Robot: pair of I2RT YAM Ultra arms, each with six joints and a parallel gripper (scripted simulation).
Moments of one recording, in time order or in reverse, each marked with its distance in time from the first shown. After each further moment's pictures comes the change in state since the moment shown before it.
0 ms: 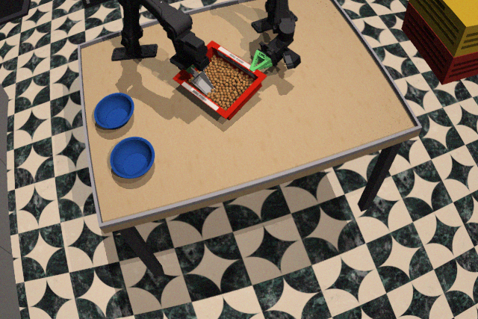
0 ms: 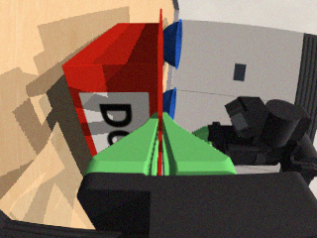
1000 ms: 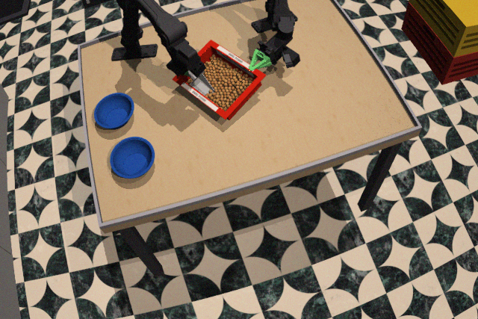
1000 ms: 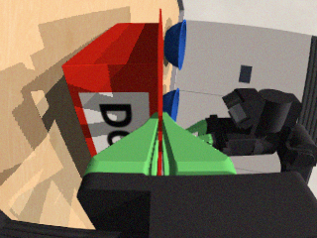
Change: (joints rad) left arm -0.018 -0.073 0.038 -0.158 -0.028 0.027; right arm -0.093 0.037 0.031 -0.023 -0.099 -0.111
